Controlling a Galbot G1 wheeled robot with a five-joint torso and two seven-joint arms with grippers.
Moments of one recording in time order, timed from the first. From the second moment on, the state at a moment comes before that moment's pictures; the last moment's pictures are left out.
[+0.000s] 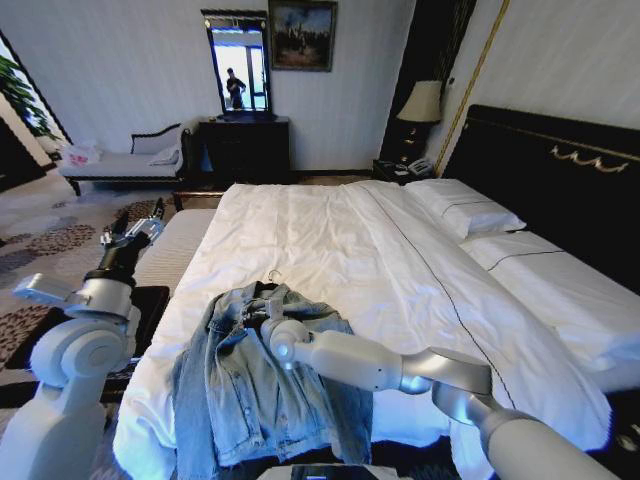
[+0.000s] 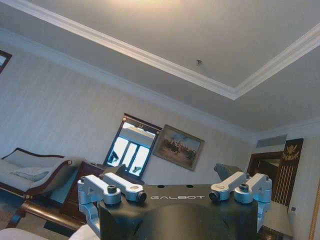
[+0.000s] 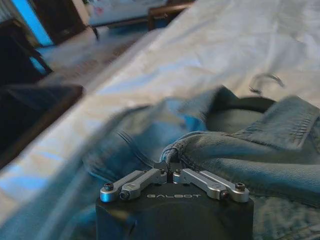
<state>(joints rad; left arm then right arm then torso) 1.22 -1.02 -0.88 -2.28 -1.04 0.19 -0.25 -0.30 1.38 -0.91 1.44 1.34 -0.16 0.66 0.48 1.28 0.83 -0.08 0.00</state>
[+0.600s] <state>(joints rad) 1.31 -1.00 -0.98 -2.31 -1.06 0.18 -0.24 -0.21 1.30 -1.04 1.70 1.27 -0.19 0.68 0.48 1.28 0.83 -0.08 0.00</state>
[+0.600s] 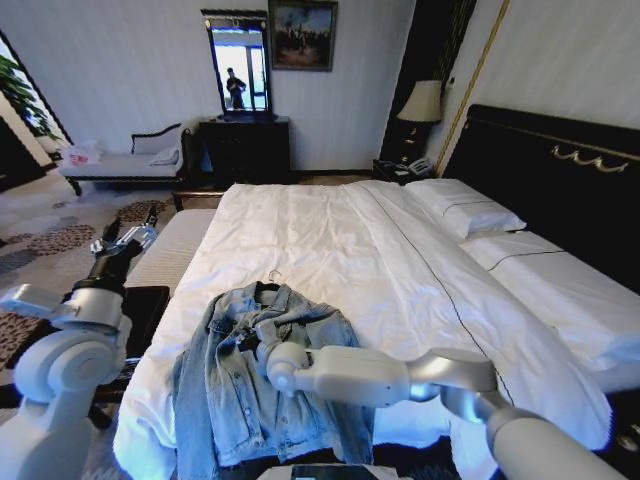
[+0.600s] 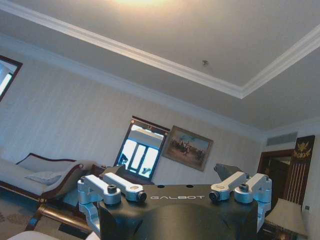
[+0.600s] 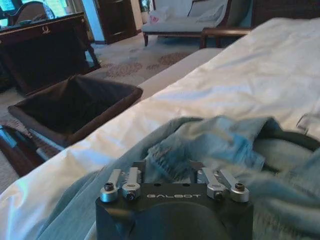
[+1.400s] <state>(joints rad) 1.42 -1.08 -1.09 -2.38 -1.07 0.18 -0.25 -0.06 1.54 -1.12 0.98 0.97 -0.24 0.50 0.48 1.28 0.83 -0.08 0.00</state>
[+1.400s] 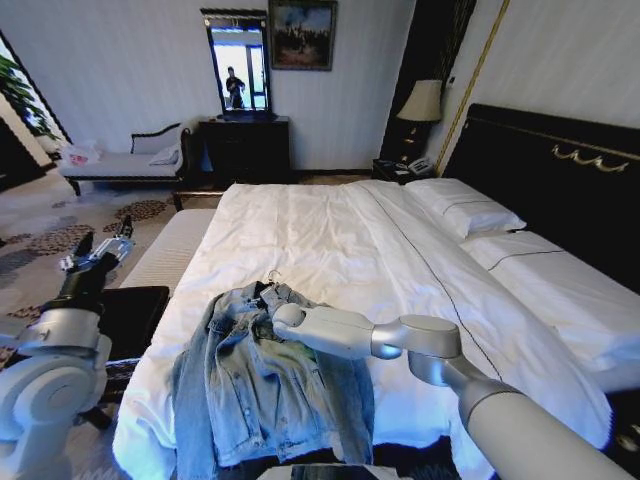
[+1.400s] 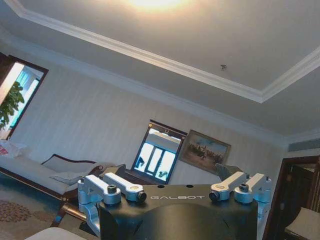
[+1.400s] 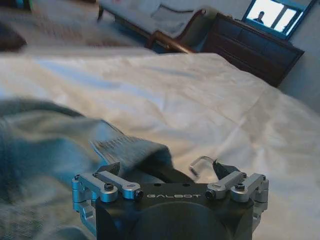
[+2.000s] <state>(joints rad) 1.42 -1.10 -1.08 -2.38 -1.05 0.18 -0.25 -0.07 1.61 -1.09 0.67 0.79 -0.45 0.46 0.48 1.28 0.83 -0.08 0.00</state>
